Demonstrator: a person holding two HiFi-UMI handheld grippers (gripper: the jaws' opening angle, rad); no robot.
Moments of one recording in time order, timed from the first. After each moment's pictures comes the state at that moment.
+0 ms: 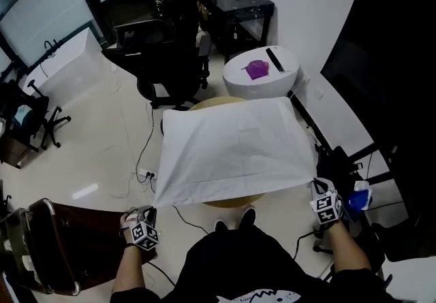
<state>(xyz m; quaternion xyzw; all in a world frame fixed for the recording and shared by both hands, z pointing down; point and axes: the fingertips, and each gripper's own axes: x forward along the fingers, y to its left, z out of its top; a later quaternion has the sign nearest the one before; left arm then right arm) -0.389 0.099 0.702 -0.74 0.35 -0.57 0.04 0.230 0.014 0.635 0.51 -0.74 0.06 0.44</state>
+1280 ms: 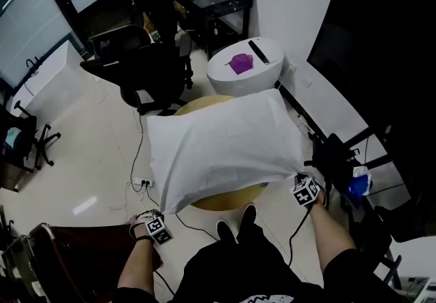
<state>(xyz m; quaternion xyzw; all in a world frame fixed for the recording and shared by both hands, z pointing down) -0.367 0.086 0.807 -0.70 0.17 -0.69 -0.01 0.223 0.000 0.757 0.49 -0.67 0.15 0.53</state>
